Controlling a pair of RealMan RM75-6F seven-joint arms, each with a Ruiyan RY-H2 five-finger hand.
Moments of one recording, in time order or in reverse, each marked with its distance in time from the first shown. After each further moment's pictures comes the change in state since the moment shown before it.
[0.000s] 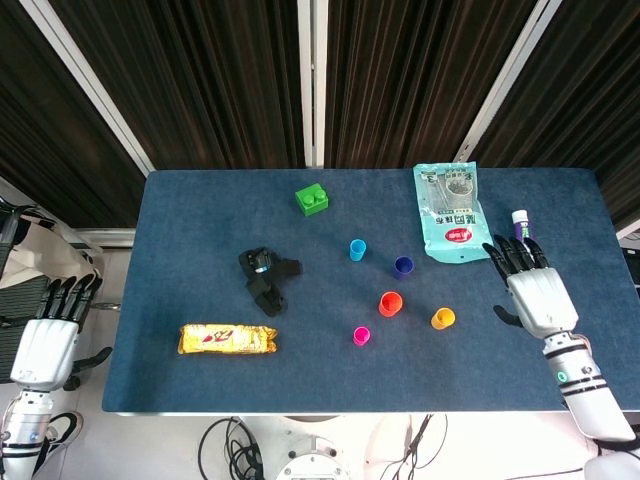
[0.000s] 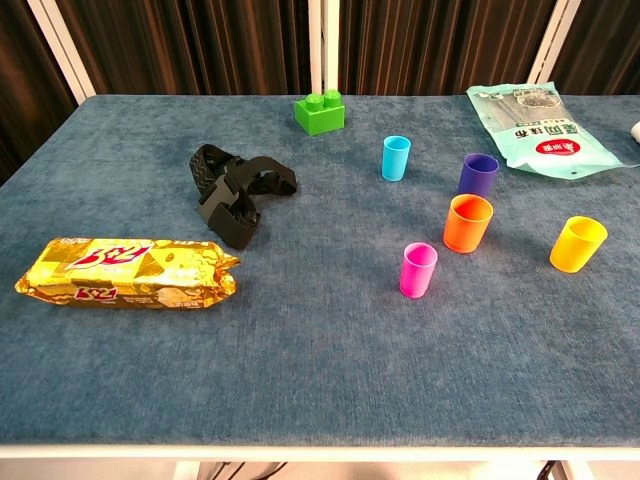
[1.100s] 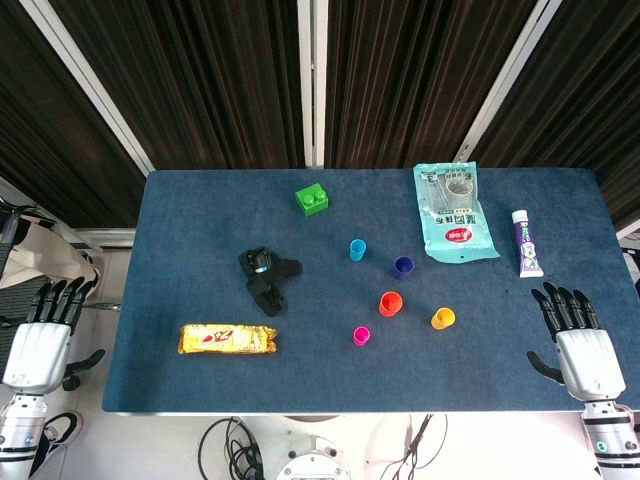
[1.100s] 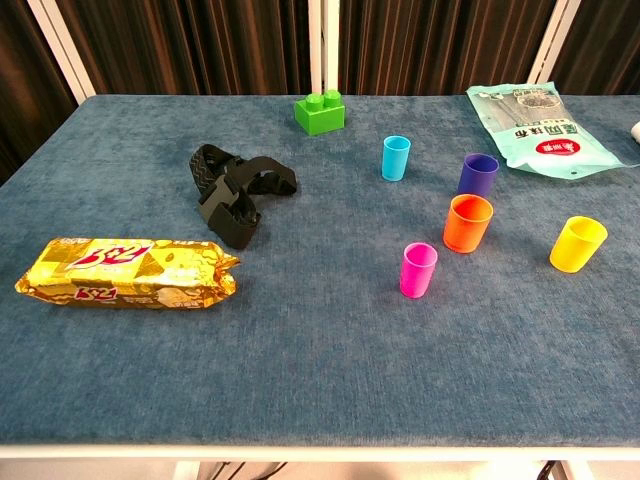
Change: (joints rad) left arm 0.016 0.005 0.001 -0.003 -0.026 0.004 0.015; right arm -0.284 -0.089 -0.159 0.151 -0.232 0.359 0.220
